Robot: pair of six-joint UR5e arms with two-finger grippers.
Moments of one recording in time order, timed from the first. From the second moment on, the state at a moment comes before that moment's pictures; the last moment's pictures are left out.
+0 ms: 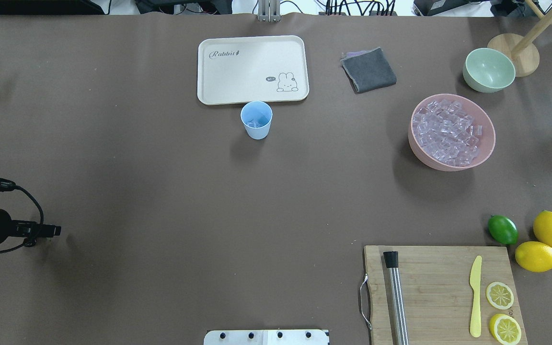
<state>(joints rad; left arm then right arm) -0.60 -1.31 -1.74 -2.61 -1.88 -1.08 1.63 -1.73 1.84 -1.71 2.39 -0.12</state>
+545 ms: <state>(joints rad) -0.61 -1.29 -1.76 -2.61 -1.89 -1.02 1.63 -1.73 1.84 -1.71 2.39 -0.11</state>
